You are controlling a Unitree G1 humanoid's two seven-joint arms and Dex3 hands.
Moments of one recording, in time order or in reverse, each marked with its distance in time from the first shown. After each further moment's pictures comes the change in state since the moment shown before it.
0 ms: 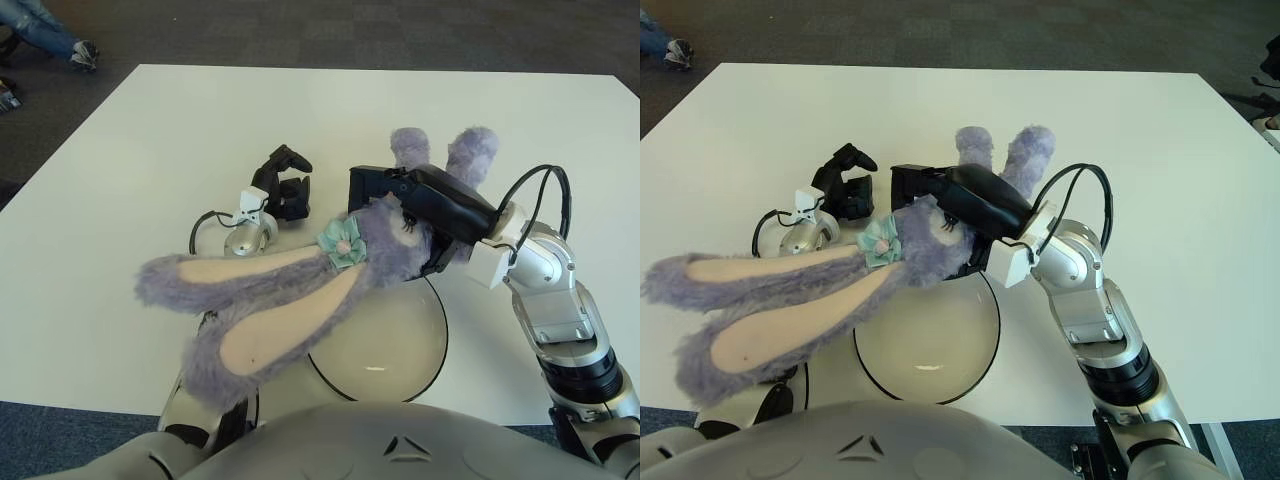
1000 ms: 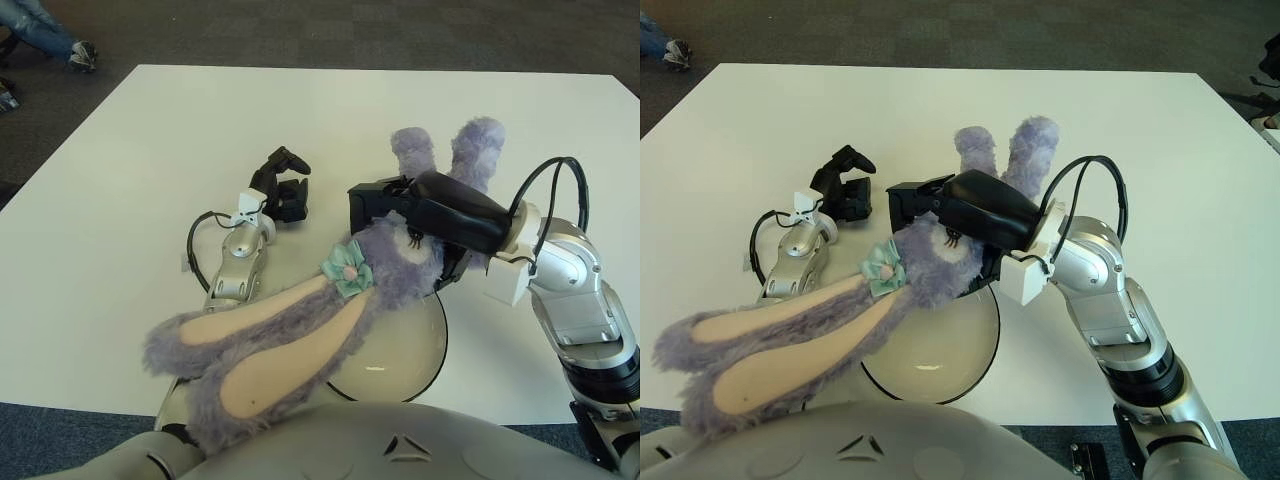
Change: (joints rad) left arm -0.001 0.016 -0.003 0.021 -0.004 -0.026 -0.006; right arm -0.013 -0.082 -0.011 -0.058 0.050 -0.017 0.077
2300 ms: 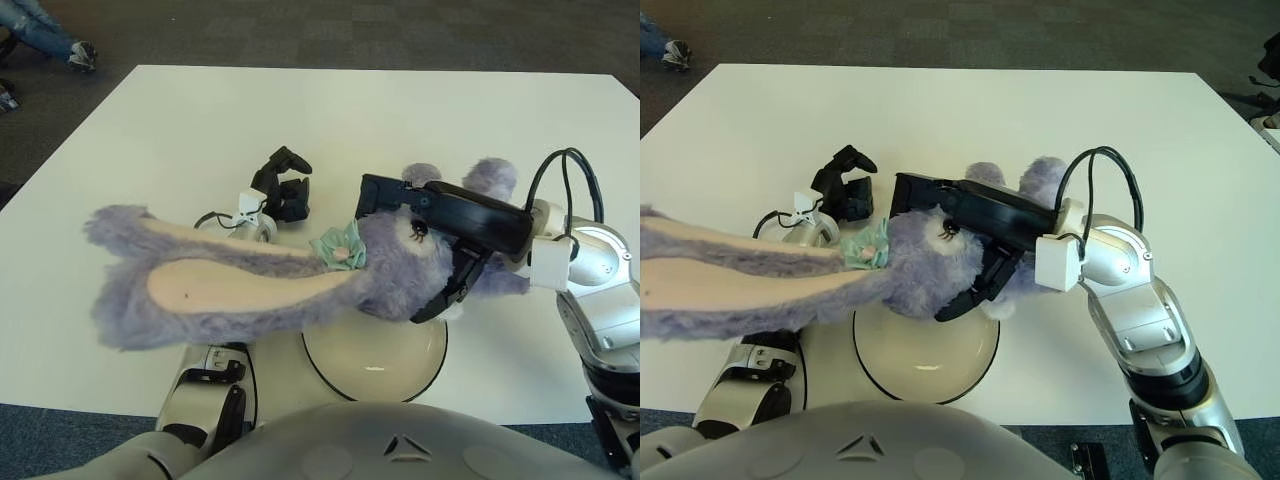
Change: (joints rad) left arm 0.000 -0.007 -0.003 -0.005 -0.028 0.002 -0.009; right arm -0.008 -0.092 -0.078 -0.060 0.297 0.195 0.074
